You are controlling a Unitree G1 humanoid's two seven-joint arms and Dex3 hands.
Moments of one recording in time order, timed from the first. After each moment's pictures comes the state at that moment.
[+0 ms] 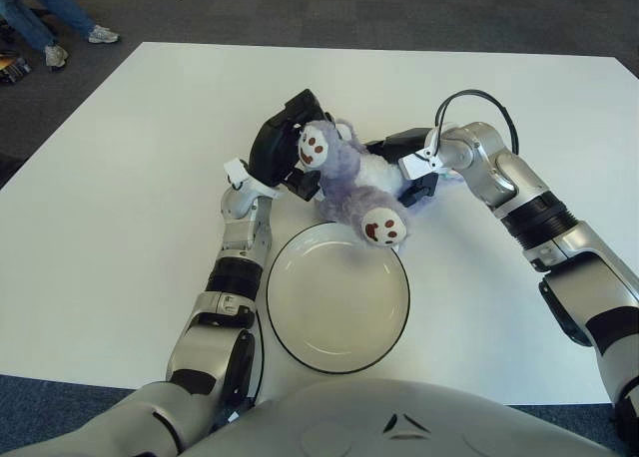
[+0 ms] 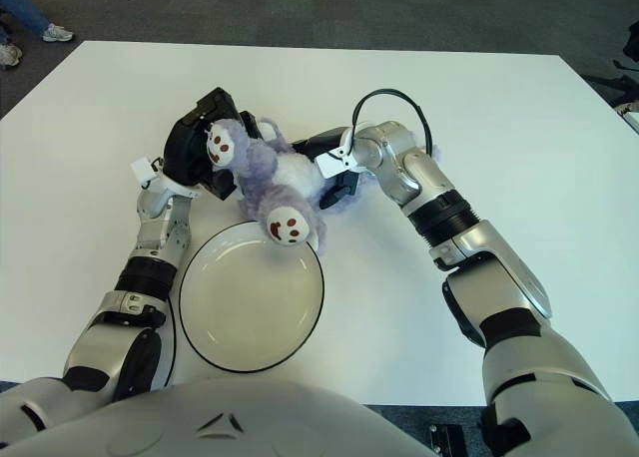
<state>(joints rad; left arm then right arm) -0.42 0.00 0.03 0.43 -0.38 -0.64 -0.68 -0.78 -0.49 0.56 0.30 -0.64 -0.14 0.87</state>
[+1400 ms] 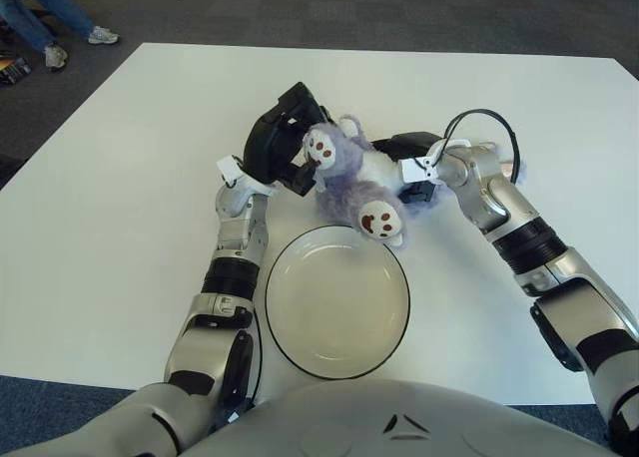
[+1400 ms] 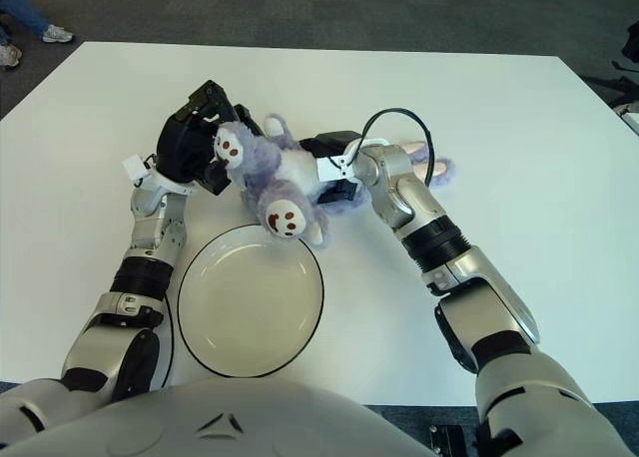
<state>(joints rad) -0.42 0.01 0.04 0.38 -0.38 -0.61 -0.68 -0.62 -0.42 0.48 0.22 -0.69 0.09 0.53</state>
